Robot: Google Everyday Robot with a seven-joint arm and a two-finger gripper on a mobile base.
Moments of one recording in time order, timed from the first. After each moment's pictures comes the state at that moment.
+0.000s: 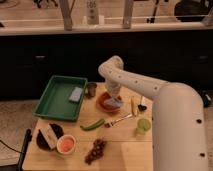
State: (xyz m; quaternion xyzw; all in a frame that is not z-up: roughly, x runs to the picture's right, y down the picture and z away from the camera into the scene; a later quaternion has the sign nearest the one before) arm 0.072 0.047 0.898 -0.30 -0.10 -0.45 0.84
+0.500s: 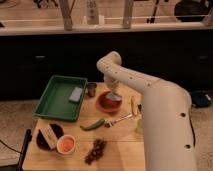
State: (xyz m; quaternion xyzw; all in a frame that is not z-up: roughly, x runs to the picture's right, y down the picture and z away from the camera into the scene) arm 0.062 0.013 0.919 -0.28 -0.08 -0.44 0.85
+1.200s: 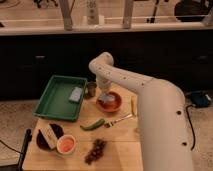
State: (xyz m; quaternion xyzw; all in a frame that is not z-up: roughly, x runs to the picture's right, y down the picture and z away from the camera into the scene) arm 0.011 0.032 0.906 -0.26 -0.13 -0.51 0.81
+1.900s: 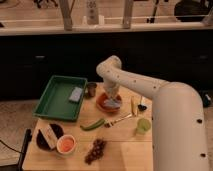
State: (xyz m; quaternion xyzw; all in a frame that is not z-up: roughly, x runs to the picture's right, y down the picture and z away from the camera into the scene) arm 0.070 0.056 0.883 -0.30 -0.13 -0.51 0.80
